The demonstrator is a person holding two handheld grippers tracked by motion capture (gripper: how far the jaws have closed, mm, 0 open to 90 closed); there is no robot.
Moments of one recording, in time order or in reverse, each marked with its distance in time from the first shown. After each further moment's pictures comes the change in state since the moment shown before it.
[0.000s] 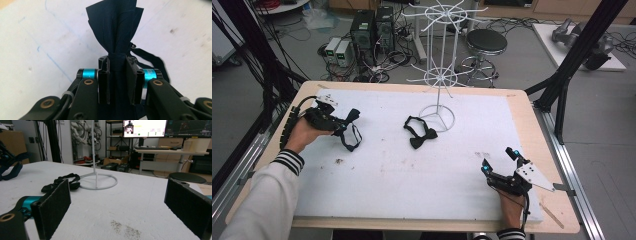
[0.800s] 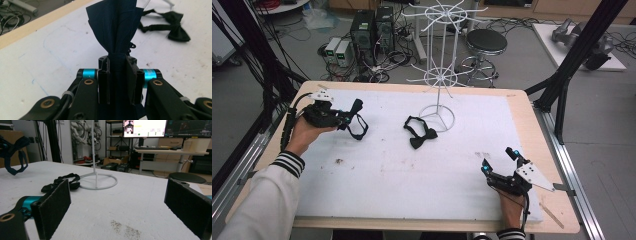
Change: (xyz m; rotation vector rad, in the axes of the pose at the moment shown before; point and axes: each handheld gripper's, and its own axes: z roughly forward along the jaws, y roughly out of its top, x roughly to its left) left arm -0.014 0.010 -0.015 -0.235 -0.051 0.003; right arm 0.000 0.000 0.000 -0.001 0.001 -0.003
